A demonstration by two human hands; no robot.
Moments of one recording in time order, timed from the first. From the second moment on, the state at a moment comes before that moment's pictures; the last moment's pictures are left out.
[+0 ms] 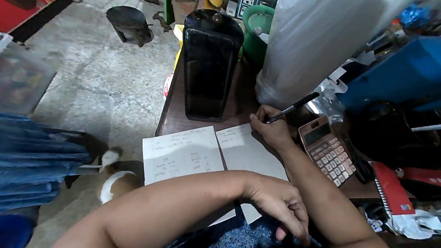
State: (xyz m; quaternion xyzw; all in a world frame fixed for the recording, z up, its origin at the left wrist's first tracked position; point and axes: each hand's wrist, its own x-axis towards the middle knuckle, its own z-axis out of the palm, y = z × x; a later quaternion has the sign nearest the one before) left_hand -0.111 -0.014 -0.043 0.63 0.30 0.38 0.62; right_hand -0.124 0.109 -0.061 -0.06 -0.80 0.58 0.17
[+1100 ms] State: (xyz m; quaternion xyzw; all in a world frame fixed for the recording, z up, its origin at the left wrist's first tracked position) left_hand -0.111 -0.012 -0.045 0.63 0.29 0.38 0.62; right_hand -0.124 0.114 -0.061 -0.05 -0.80 0.57 0.18
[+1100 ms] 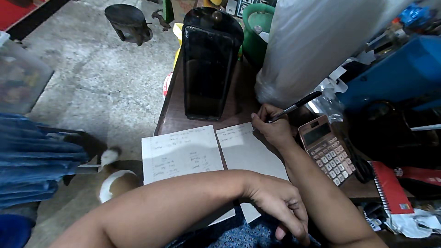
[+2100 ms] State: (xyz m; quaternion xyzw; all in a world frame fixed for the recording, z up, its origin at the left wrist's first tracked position) left_hand -0.107 -0.019 -0.044 0.56 0.30 0.49 0.60; right_hand -0.126 0.111 -0.061 -0.13 -0.76 0.59 0.23
